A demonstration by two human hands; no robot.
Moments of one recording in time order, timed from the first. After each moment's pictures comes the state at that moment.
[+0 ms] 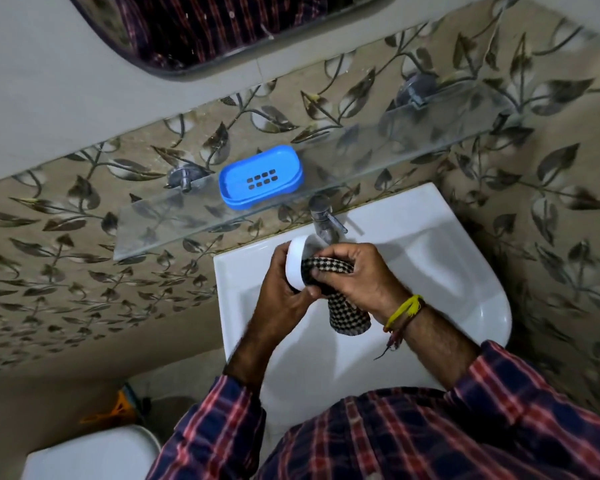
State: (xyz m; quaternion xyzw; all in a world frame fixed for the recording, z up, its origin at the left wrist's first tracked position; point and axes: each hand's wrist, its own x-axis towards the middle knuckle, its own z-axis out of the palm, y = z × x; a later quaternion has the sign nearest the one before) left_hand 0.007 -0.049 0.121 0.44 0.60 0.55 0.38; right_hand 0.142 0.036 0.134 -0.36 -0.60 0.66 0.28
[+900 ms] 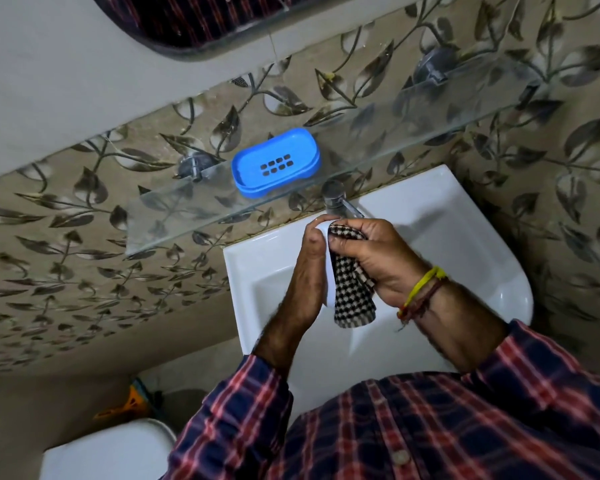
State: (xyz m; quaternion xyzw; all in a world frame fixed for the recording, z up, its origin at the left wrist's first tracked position) left_hand 0.016 -0.034 0.127 0.38 0.57 0.57 0.45; right_hand 0.124 0.027 0.161 -0.34 -0.45 0.77 0.31
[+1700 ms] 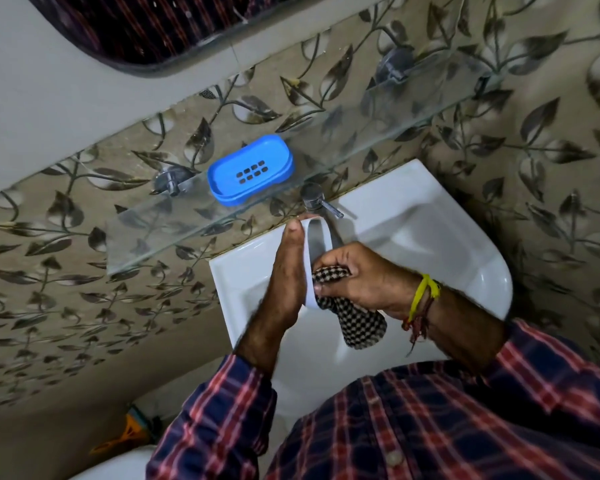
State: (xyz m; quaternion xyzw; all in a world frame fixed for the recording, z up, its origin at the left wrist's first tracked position) left_hand 0.011 -0.026 0.137 0.35 0.62 0.54 0.46; right_hand 0.145 0.011 0.154 -0.32 -0.63 0.69 0.17
